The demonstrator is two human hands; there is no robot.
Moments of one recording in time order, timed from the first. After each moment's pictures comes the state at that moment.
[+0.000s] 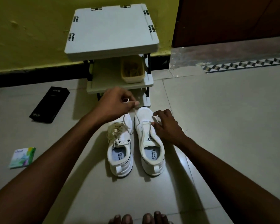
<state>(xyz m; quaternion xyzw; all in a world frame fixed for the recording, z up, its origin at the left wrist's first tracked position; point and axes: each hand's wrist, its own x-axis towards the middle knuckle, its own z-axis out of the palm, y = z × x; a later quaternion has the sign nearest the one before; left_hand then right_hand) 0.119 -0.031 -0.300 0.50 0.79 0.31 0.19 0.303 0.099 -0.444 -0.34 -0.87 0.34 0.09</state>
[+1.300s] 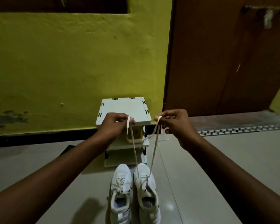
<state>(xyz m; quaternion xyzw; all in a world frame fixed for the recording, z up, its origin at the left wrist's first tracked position) 0.159 -0.070 -0.127 0.39 0.71 0.56 0.18 0.337 0.067 -0.117 -0.26 -0.71 0.55 0.35</state>
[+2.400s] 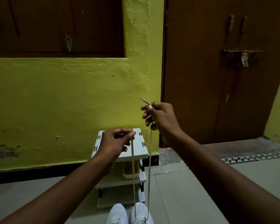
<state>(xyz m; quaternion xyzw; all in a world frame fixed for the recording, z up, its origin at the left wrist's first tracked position) 0.163 -0.037 -0.078 0.34 0.61 0.69 0.19 0.290 0.076 -0.011 -0.16 -0.73 0.51 0.43</state>
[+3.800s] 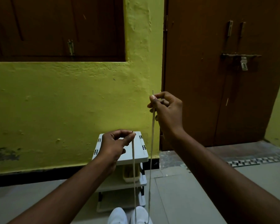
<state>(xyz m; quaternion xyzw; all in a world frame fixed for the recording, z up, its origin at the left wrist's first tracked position) 0.169 -0.038 -0.068 0.29 0.62 0.70 0.19 0.291 0.069 0.010 -0.15 -0.66 0.45 0.58</state>
